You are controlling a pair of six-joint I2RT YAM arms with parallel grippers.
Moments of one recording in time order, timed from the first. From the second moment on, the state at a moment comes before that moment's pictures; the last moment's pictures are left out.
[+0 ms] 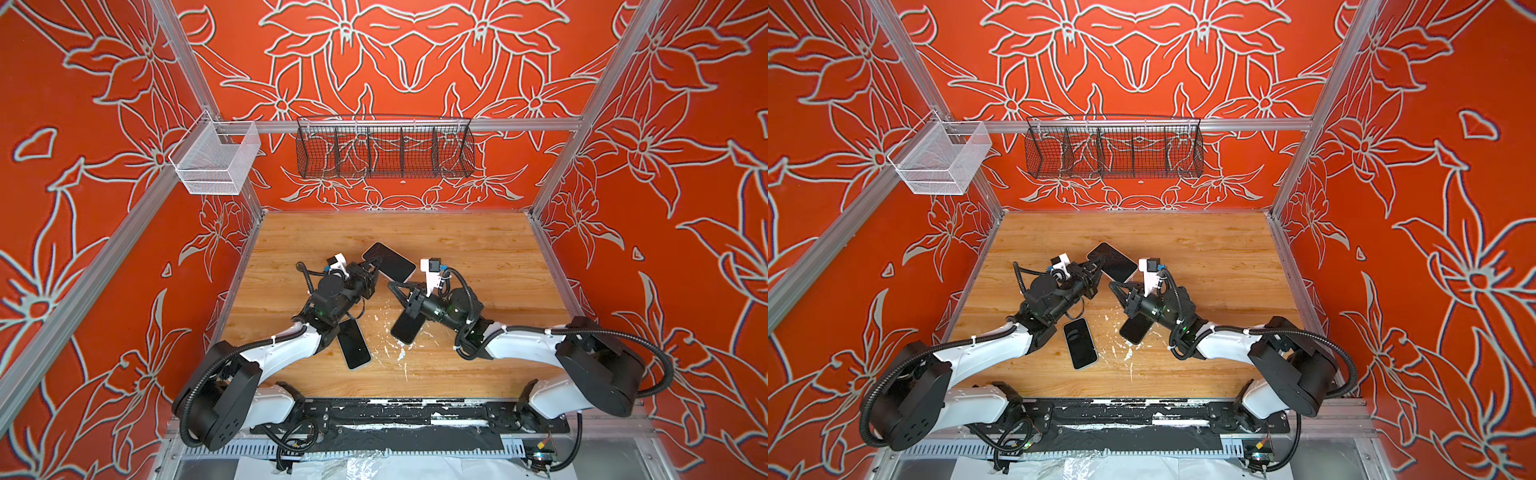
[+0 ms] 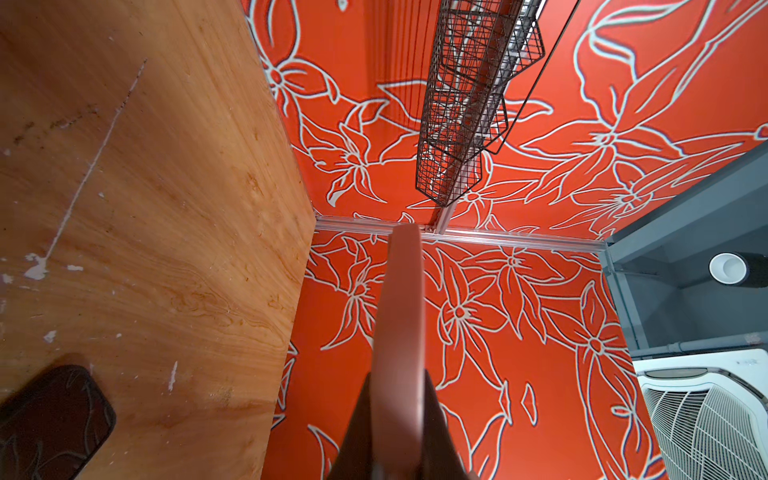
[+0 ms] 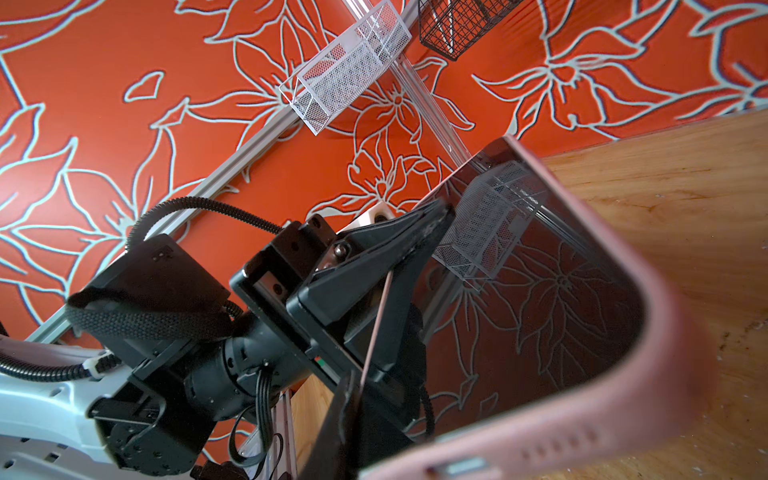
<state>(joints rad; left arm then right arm) -0.49 1.28 0.51 0.78 0.07 -1.64 0.82 1.47 0.55 1.00 -0.19 0.72</state>
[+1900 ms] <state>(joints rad) -0.22 1.30 1.25 -0.40 0.75 -0.30 0.54 1.35 1.02 -0.12 -0.67 0.26</state>
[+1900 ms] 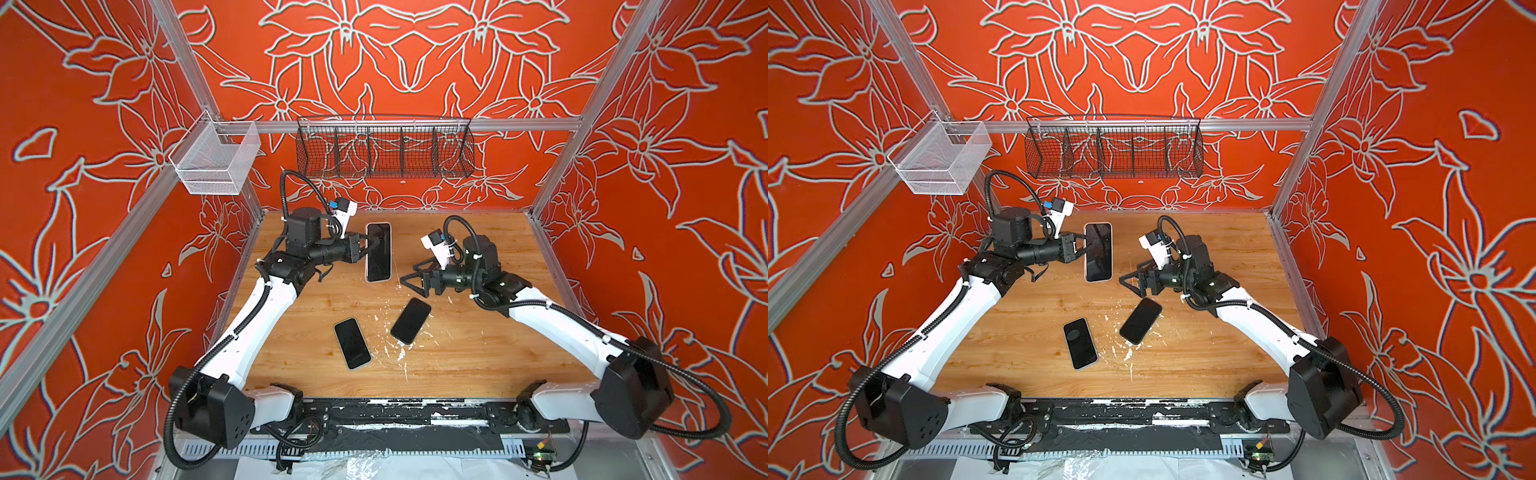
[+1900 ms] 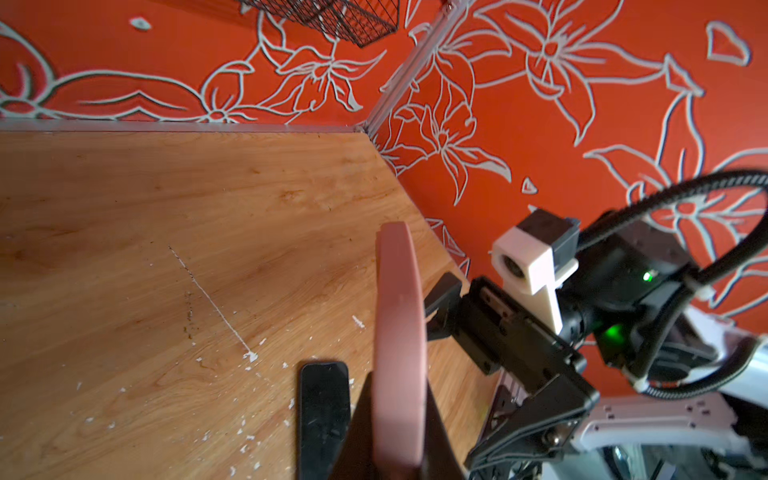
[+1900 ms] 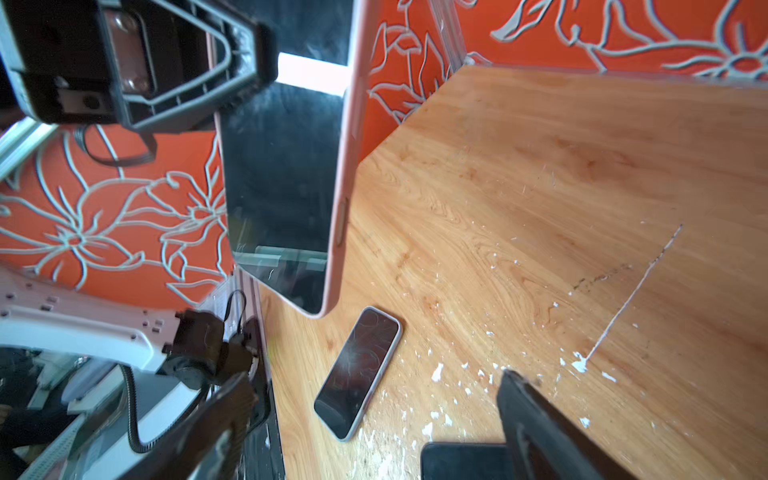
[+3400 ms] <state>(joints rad) -0.18 1.45 1.13 -0.33 1.21 -0.13 0.65 1.54 1.13 -0.47 -0.85 -0.09</state>
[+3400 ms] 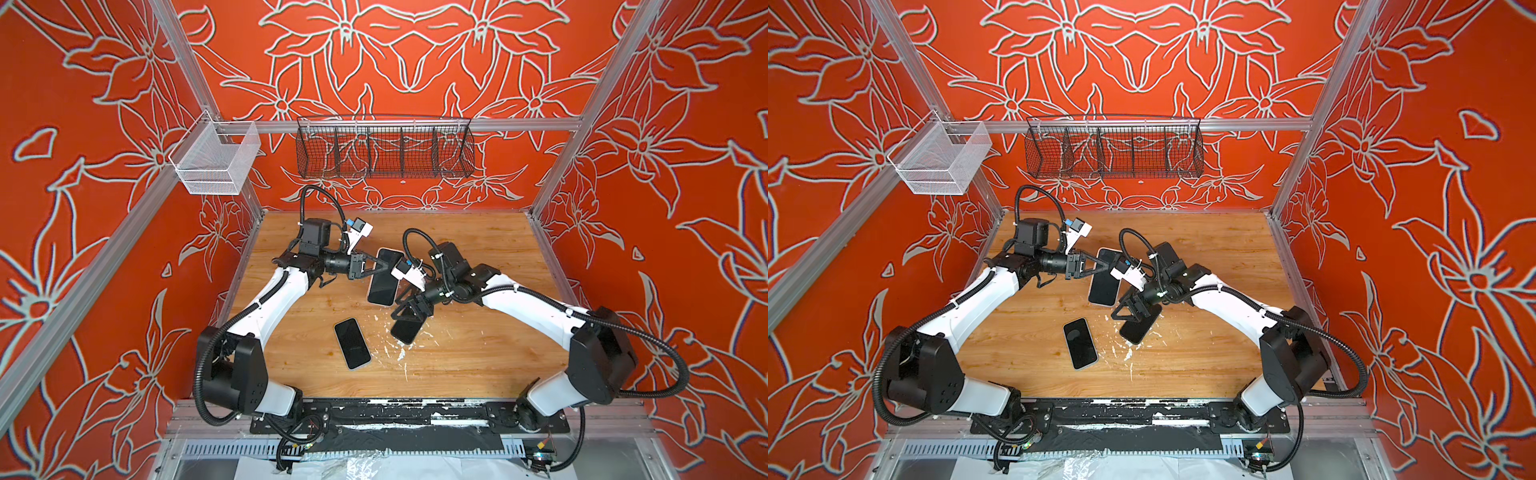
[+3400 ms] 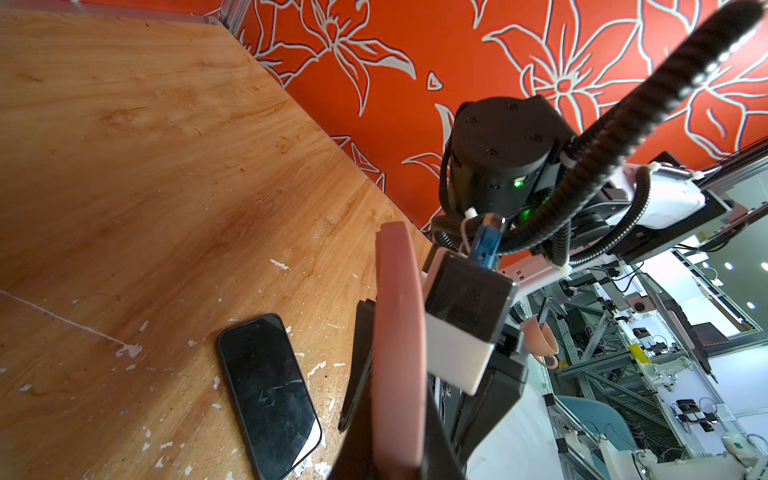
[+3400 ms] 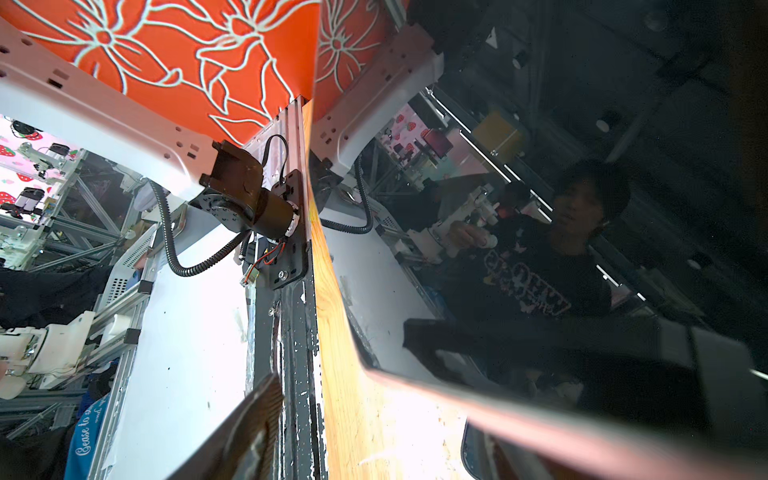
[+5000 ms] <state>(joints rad) -0.18 1.49 1.03 0.05 1.32 -0.40 0.65 1.52 1.13 -0.41 -0.86 -0.03</state>
